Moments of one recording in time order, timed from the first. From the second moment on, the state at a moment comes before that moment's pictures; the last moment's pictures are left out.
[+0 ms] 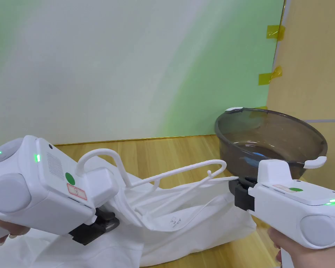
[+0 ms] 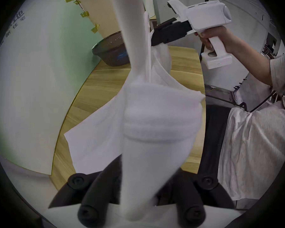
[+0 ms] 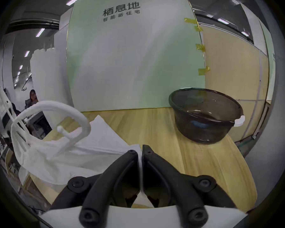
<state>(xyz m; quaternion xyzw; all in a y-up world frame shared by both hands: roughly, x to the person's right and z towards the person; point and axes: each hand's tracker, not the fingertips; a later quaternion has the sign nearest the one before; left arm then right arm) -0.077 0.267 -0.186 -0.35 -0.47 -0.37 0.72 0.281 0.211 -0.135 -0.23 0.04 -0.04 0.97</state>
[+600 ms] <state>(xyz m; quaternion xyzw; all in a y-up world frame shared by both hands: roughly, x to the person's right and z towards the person) -0.080 0.261 -0.215 -0.39 -0.42 -0.32 0.75 0.226 0.347 -0.120 -0.07 0.13 -0.03 0.99</state>
